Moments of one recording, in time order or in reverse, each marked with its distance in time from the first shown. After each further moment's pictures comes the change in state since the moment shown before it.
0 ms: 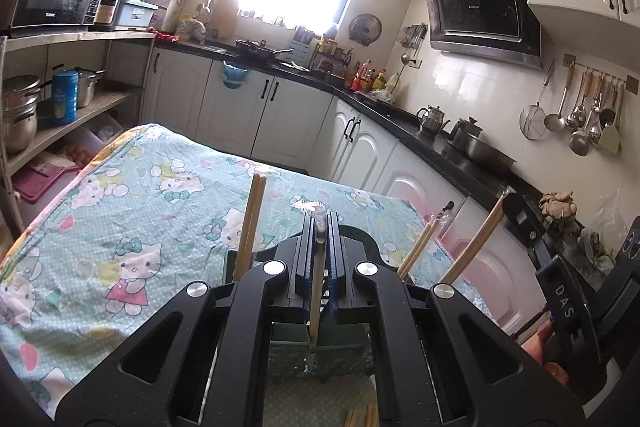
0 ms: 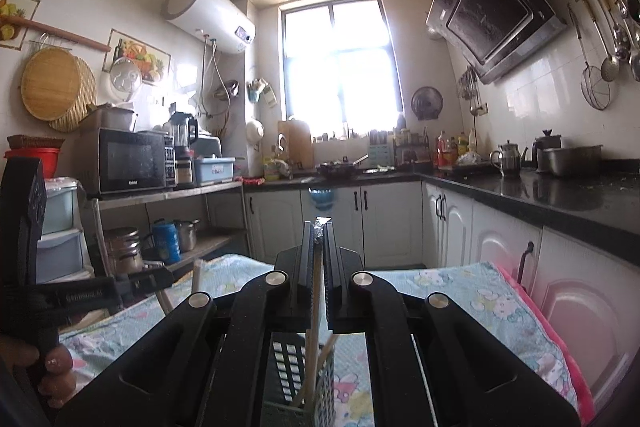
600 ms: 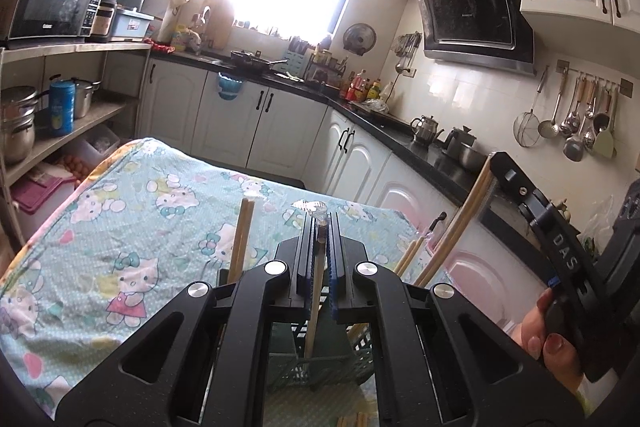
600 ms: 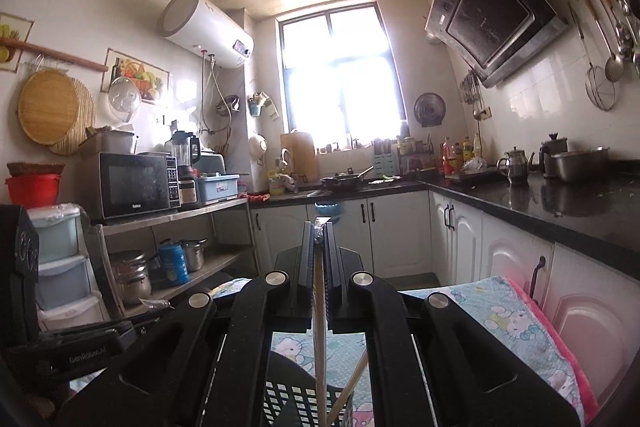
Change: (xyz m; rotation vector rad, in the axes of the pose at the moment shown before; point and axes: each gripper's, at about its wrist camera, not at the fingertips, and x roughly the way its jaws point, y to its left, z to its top) left arm -0.009 -0.009 0.013 0.009 -0.032 -0.014; right arm 0.015 0.012 0.037 0.012 -0.063 0.011
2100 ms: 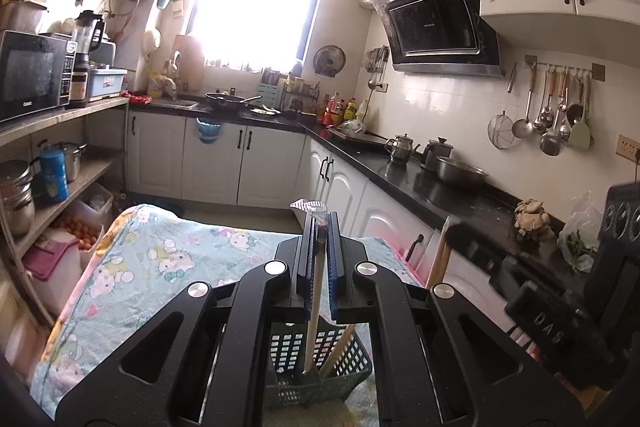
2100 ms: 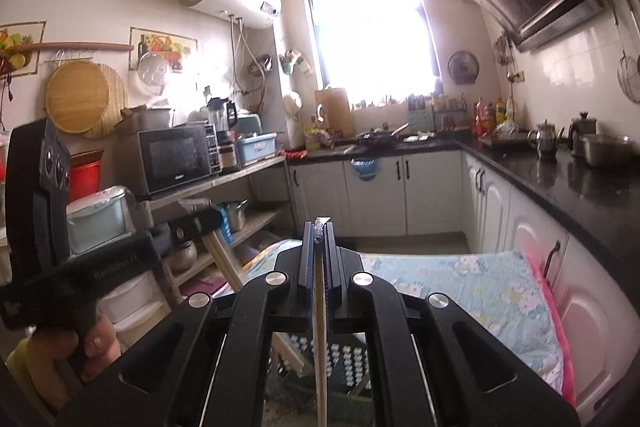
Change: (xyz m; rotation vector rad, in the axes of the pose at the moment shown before) left arm -0.045 -0.050 0.066 0.148 -0.075 -0.031; right arm -0.026 0.022 0.072 0.026 0.187 0.126
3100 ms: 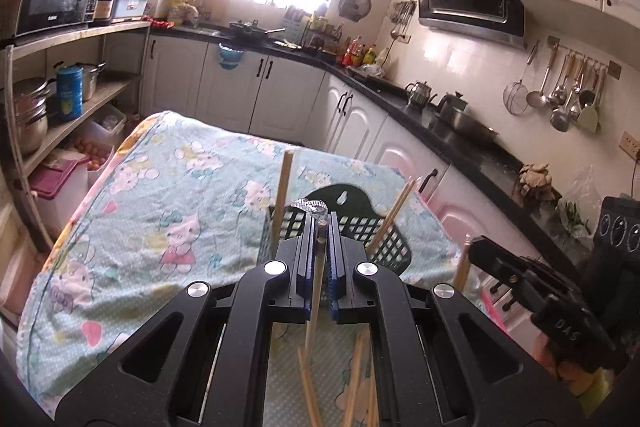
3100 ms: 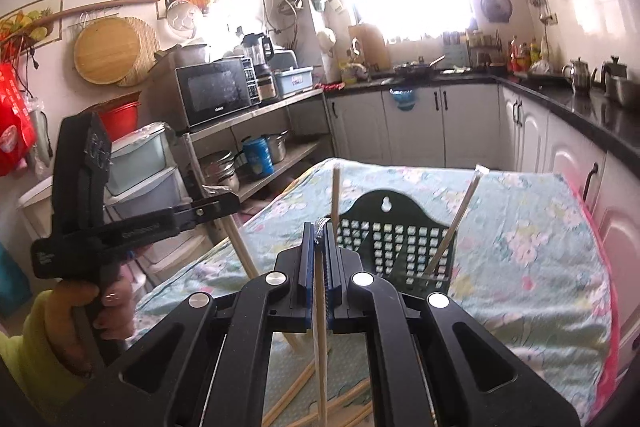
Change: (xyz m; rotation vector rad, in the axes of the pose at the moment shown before) left arm -0.038 0.064 -0.072 -0.121 0.211 -0.001; right arm -0.018 0.040 -0.082 0.032 0.234 0.146
